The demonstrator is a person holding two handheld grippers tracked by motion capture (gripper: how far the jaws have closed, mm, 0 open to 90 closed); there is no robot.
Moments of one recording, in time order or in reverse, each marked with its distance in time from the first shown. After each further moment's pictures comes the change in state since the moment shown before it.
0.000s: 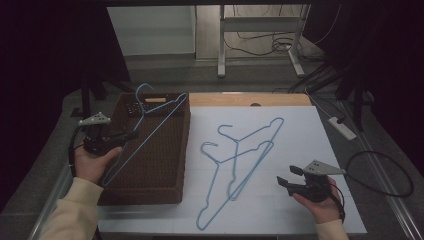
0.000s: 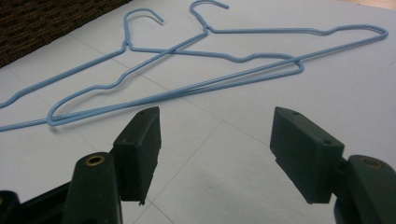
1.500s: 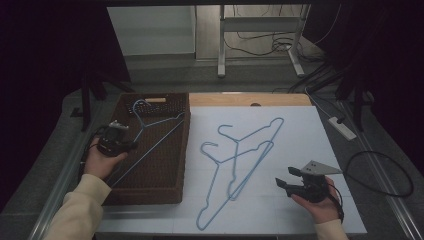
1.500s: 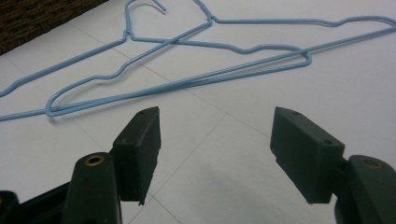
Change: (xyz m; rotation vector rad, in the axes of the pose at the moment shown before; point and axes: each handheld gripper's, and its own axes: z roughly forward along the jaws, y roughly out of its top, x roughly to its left) left arm 0.035 -0.023 0.058 0.357 0.223 0.060; right arm 0.001 -0.002 0.004 0.031 0.007 -0.012
